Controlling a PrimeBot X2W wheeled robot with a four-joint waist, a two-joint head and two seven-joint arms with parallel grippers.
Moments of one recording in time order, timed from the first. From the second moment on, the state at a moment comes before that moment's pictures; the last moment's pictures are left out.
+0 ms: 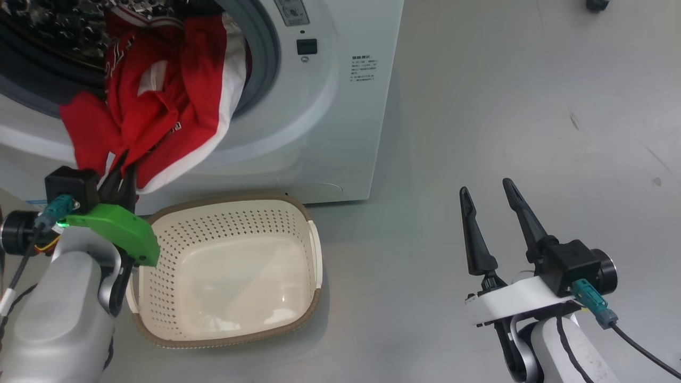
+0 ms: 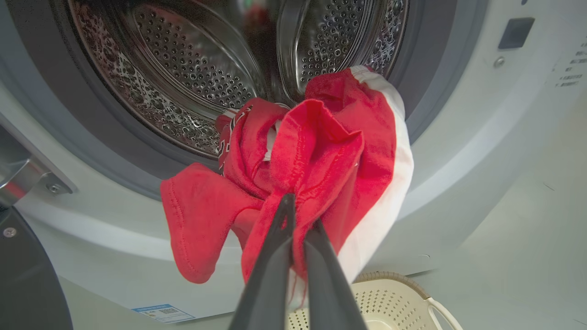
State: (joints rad) left arm -0.61 0.24 -0.35 0.75 -0.48 -0.12 -0.23; right arm -0.11 -0.06 0.31 0.06 0.26 -0.08 -0.25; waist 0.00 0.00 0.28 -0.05
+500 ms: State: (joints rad) left arm -0.46 0.29 -0.36 0.61 -0.48 -0.13 -0.25; right arm -0.05 -0.06 0.30 0.08 0.26 -0.05 -0.25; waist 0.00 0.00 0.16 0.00
